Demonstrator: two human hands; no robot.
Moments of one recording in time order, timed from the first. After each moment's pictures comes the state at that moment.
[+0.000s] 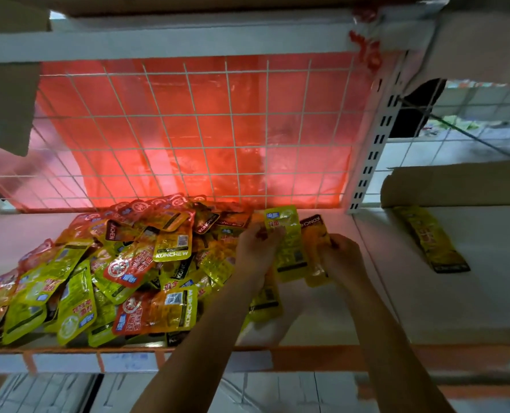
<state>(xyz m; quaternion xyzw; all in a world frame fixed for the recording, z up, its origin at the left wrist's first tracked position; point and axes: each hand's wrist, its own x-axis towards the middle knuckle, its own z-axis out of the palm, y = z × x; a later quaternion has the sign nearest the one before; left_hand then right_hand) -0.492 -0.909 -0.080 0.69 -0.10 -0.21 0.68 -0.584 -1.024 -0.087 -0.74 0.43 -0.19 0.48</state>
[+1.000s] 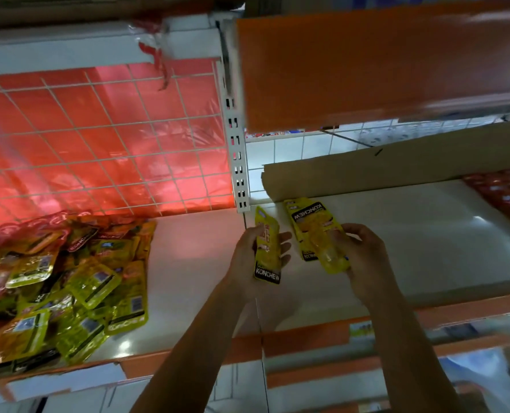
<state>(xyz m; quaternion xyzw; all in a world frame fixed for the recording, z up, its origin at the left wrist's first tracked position) -0.637 -1.072 -0.072 0.41 -0.04 -0.53 0.75 -0.775 -1.193 -0.067 -0.54 0.36 -0.34 0.68</state>
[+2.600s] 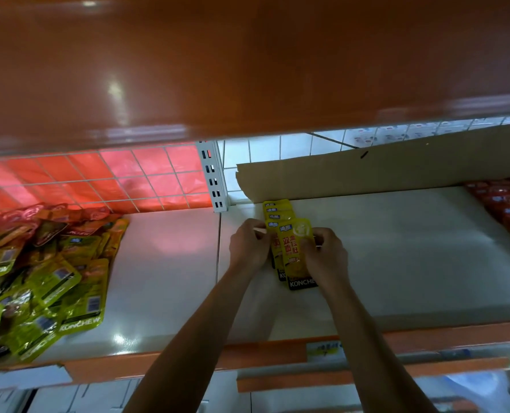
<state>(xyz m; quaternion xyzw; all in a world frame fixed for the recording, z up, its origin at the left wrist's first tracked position) -0.637 -1.155 -0.104 0.86 -0.19 -0.15 0.45 -0.751 -1.241 -0.100 -0.72 0.45 -0.25 0.47</state>
